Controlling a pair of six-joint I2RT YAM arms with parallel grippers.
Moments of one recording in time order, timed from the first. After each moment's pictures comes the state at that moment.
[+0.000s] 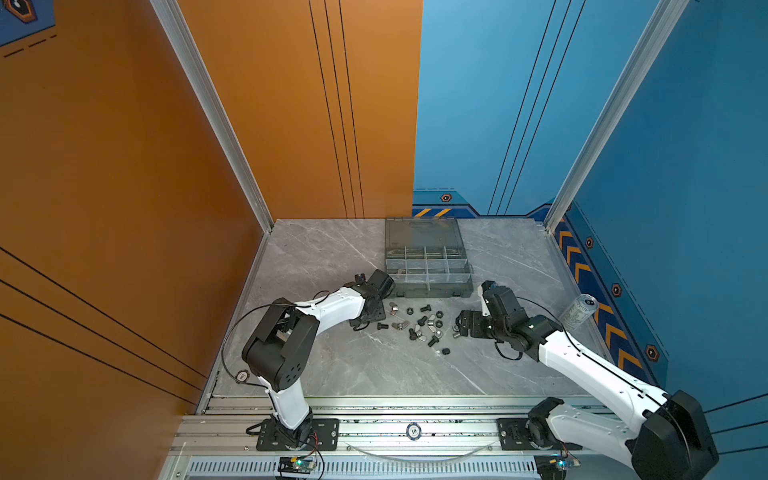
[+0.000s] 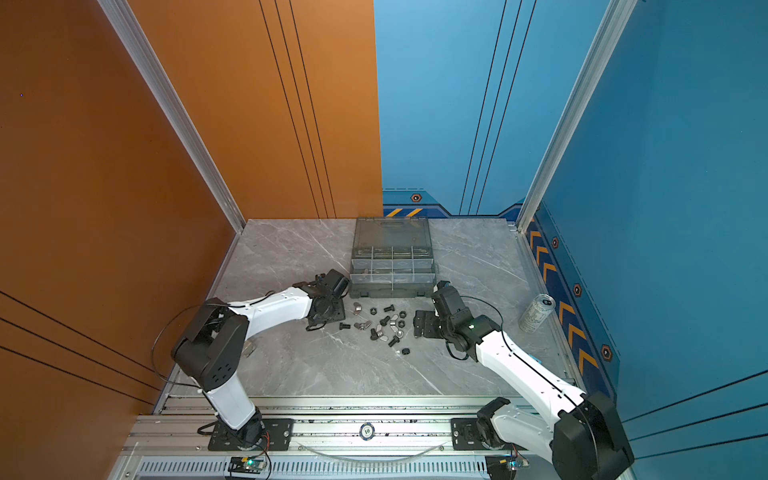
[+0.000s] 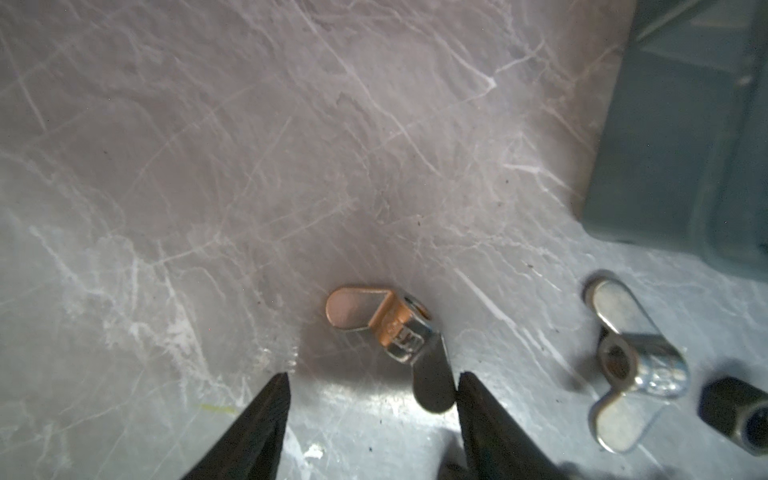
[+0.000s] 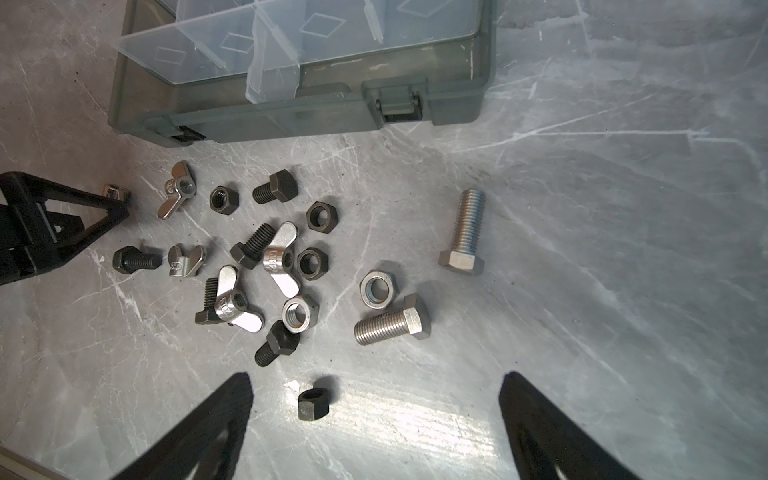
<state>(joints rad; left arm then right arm) -0.56 1.75 1.06 -0.58 -0.27 -0.78 0.51 1.11 0.70 -0.51 0.01 0.52</state>
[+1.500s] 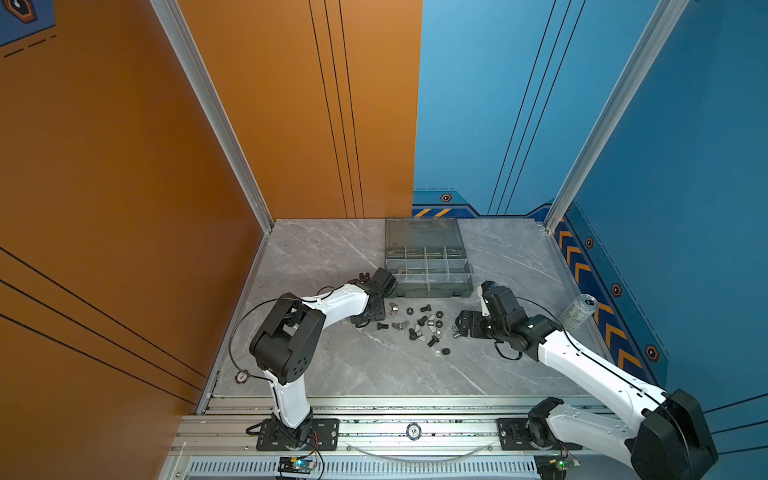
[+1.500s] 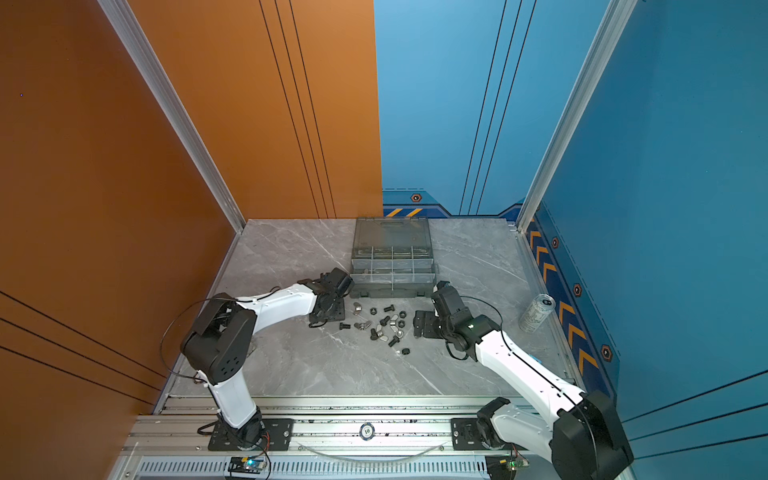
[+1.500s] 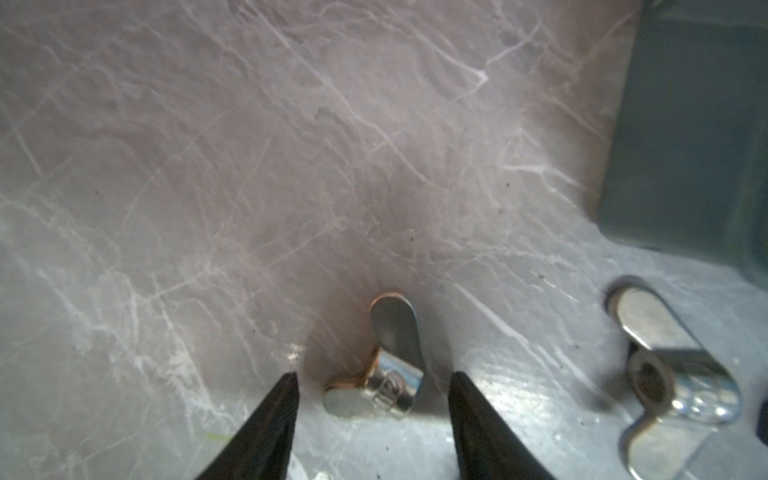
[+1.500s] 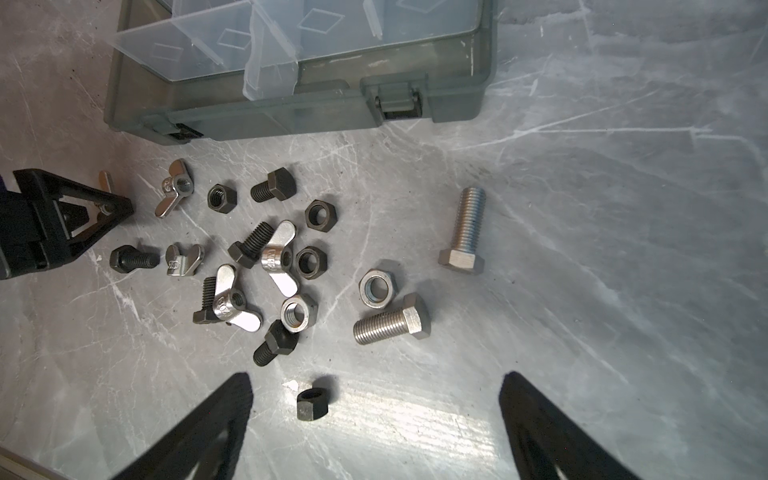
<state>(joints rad) -0.56 1.81 1.11 -0.61 -0.29 -0.68 0.51 1.12 0.70 -0.51 0.01 0.52</state>
